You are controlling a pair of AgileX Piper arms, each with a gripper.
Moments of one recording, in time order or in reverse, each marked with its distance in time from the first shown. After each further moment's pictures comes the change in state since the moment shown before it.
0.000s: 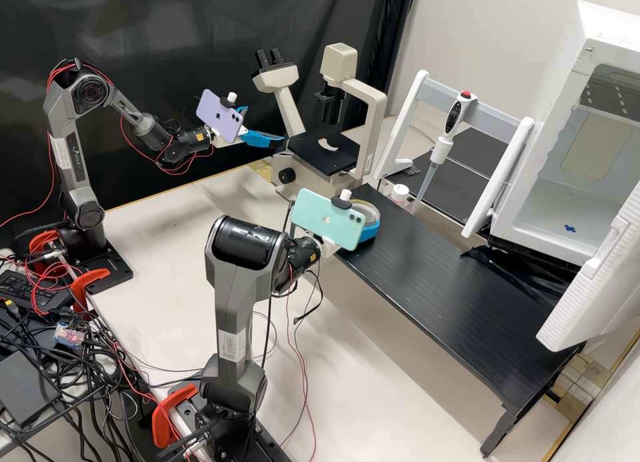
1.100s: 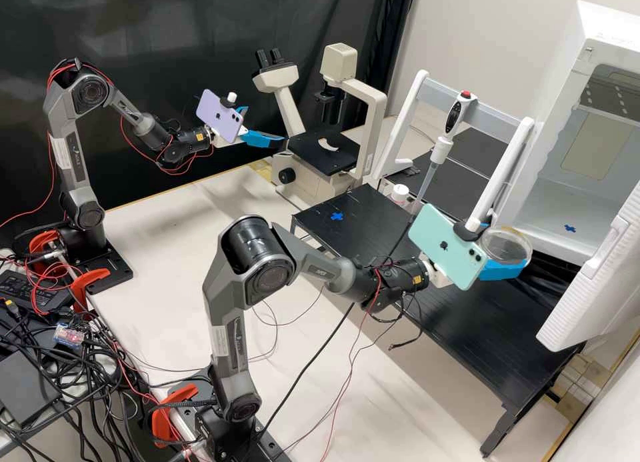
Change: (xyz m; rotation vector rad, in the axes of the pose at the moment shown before) left arm 0.000 0.000 0.000 0.000 0.000 0.000; right arm 0.047 0.195 0.102 0.020 -0.246 0.399
